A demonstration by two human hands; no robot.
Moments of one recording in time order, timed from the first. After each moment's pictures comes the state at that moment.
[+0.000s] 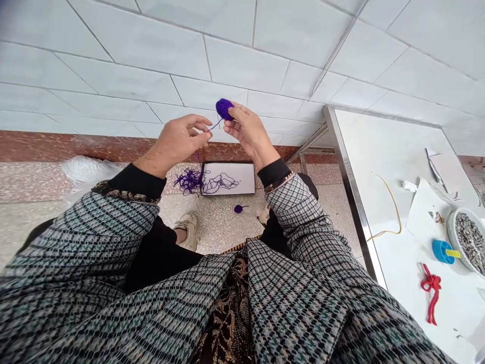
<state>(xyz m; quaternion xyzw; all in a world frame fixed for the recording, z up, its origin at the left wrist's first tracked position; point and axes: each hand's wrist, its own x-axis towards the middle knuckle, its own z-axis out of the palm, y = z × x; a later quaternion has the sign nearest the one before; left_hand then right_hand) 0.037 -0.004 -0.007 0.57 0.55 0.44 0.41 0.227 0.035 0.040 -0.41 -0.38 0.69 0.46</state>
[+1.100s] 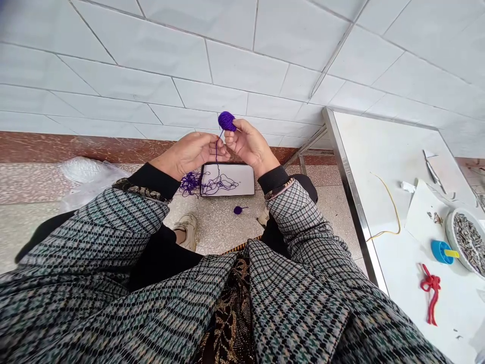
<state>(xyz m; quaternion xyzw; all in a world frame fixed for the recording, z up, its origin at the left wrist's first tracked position) 0.074 -0.013 0.006 0.36 0.46 0.43 0.69 0.231 0.019 0.038 -0.37 -0.22 0.79 0.44</state>
